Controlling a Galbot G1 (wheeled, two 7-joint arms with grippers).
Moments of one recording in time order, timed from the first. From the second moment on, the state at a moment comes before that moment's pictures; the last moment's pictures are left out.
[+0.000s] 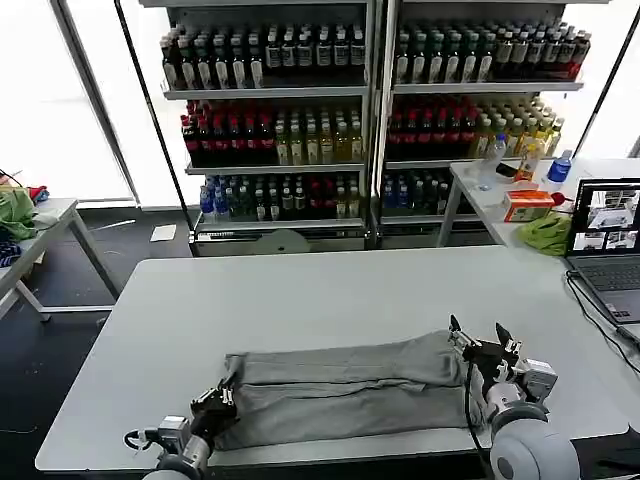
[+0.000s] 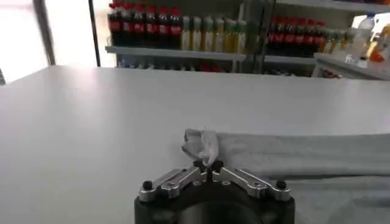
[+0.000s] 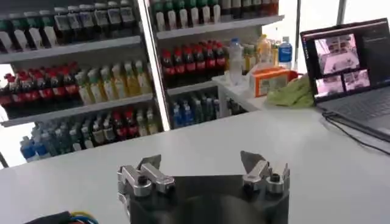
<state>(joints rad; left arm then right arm) 1.48 -1.30 -0.47 -1.94 -0.32 0.36 -0.07 -1.34 1.22 0.54 2.19 0.60 -0.55 0.44</state>
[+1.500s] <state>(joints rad) 1.43 -0.94 -0.75 -1.90 -0.30 0.37 -0.09 -1.35 1.21 0.51 2.22 0.59 -0.56 0.45</state>
